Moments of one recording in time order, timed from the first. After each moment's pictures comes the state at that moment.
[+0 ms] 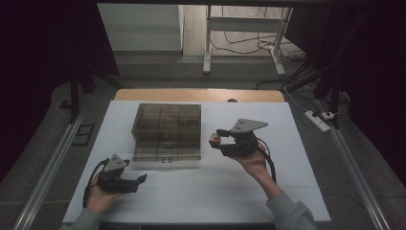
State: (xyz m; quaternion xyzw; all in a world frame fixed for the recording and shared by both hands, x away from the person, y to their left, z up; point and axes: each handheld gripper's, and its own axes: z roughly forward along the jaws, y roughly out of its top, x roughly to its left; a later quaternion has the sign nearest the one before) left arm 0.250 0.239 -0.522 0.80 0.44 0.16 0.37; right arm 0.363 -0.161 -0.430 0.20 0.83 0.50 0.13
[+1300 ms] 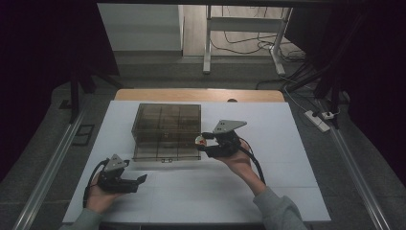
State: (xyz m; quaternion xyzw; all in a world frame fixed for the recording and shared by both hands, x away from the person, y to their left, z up) left arm 0.250 0.239 -0.523 0.80 0.44 0.16 0.37; right arm 0.372 -0.117 -0.451 0.18 0.85 0.48 0.10
